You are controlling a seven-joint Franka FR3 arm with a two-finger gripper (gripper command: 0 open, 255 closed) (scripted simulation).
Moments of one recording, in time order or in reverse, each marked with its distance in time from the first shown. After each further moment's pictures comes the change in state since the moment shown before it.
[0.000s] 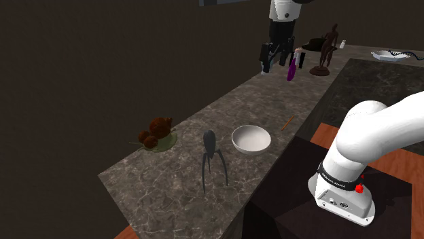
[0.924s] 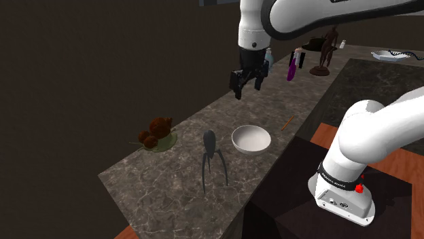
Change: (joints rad) arm 0.082 0.058 0.277 -0.075 0.135 0.167 0.296
